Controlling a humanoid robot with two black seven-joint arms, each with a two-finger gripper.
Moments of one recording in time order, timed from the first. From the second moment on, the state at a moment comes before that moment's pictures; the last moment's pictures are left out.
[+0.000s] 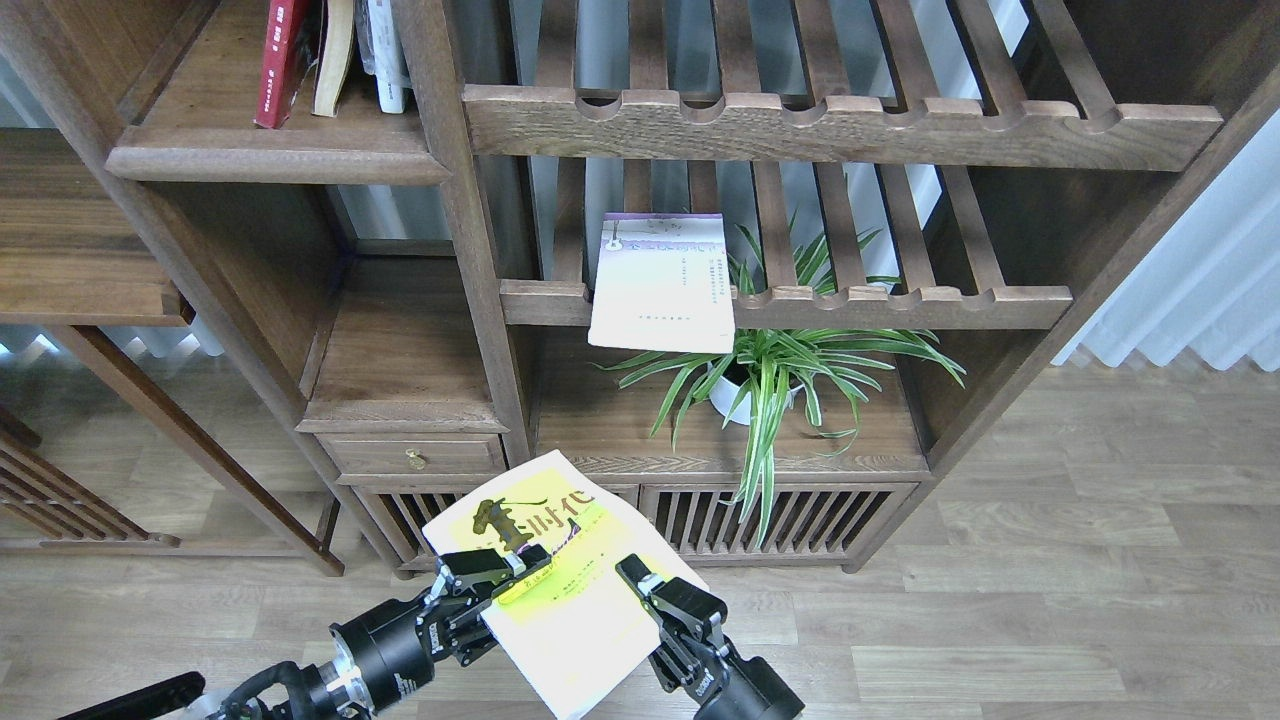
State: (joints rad) left arm -0.23 0.48 -0.36 -1.18 -0.83 -0.49 0.27; right arm -0.28 0.02 0.89 1.26 0.25 0.58 -0.07
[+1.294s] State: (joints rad) left arm -0.21 1.54 -0.65 -1.36 -0.51 -0.49 0.07; right arm -0.23 0.01 1.02 1.22 0.24 0.58 -0.06
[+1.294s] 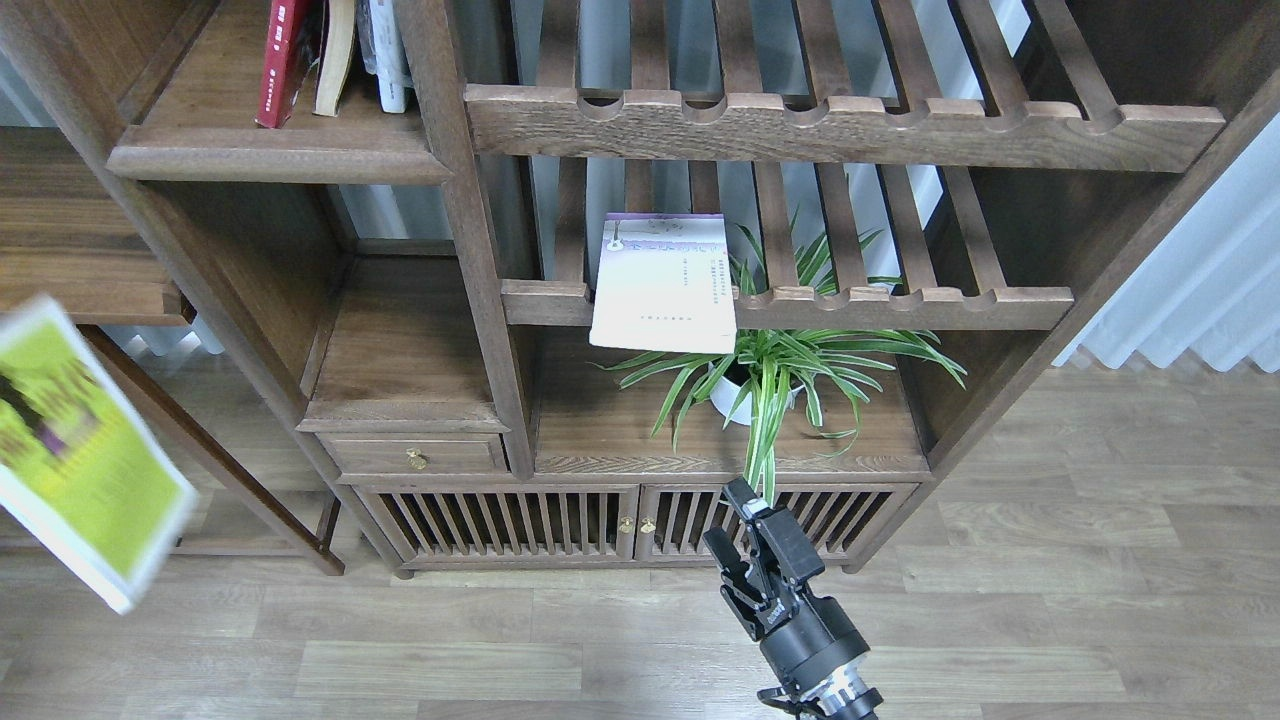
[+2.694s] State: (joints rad) left arm -1.14 1.01 -0.68 -1.23 -0.46 -0.49 0.23; right arm -0.22 0.02 1.09 1.23 0.22 0.58 -0.06
